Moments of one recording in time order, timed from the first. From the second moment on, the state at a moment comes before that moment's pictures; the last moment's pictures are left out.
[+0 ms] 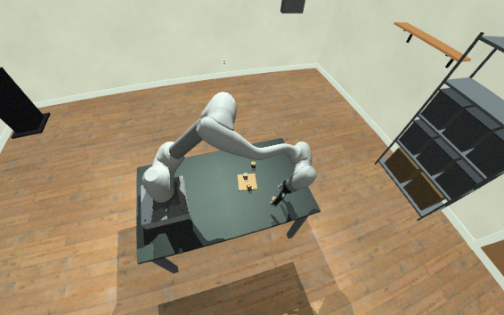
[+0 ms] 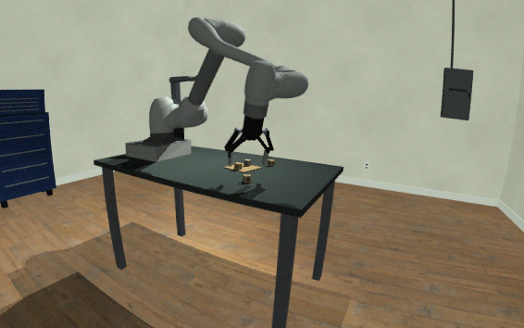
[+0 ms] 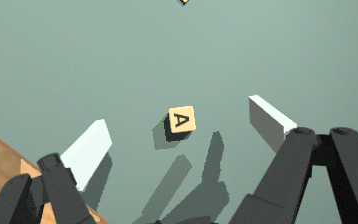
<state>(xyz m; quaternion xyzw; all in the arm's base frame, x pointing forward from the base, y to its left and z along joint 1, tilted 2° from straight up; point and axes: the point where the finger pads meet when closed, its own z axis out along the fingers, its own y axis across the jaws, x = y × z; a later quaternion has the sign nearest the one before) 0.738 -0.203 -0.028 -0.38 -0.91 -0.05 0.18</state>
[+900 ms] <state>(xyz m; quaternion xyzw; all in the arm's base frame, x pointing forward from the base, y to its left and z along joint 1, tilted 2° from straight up) 0.739 -0.203 -0.027 -0.38 -0.91 -0.05 0.18</state>
